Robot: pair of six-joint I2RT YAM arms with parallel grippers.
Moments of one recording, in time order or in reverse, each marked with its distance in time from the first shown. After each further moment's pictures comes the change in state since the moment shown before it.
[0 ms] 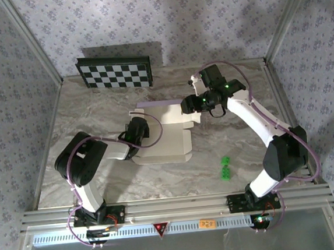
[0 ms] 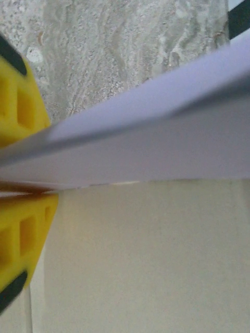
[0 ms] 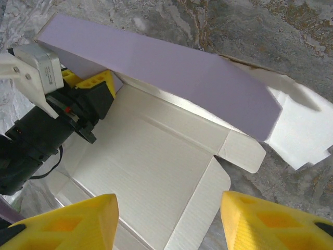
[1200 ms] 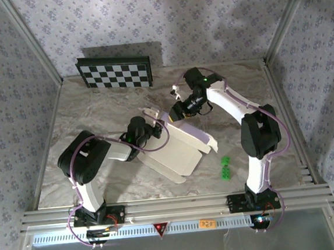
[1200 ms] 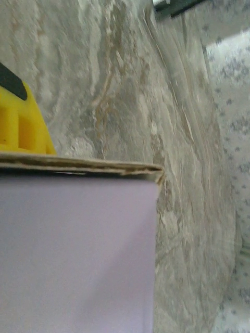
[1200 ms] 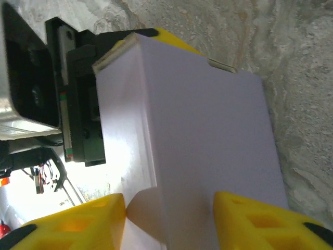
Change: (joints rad) left arm -0.028 0.016 -0.016 0.296 0.473 0.161; right arm 0.042 0.315 0.202 -0.170 -0.257 -0.229
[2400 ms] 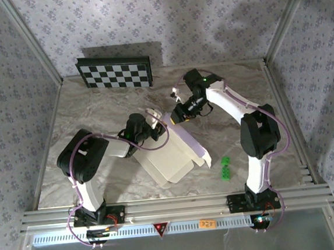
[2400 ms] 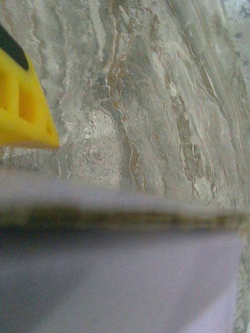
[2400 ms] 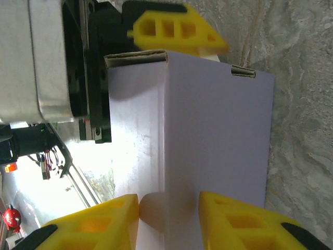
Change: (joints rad) left arm 0.048 0.022 0.046 -0.117 0.239 0.125; right arm 0.003 0.017 0.002 -0.059 -0.043 -0.041
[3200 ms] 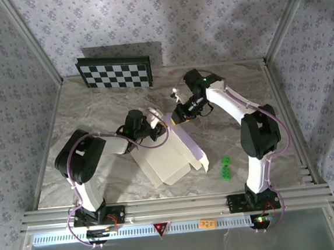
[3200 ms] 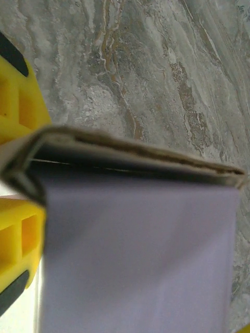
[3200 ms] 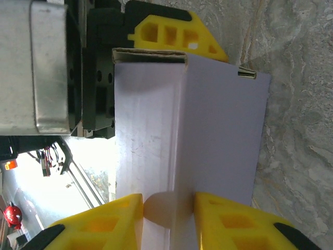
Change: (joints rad) left arm 0.027 -0.013 0.056 -0.138 0.144 0.091; right arm 0.002 -0.002 0.005 -0.026 0.008 -0.004
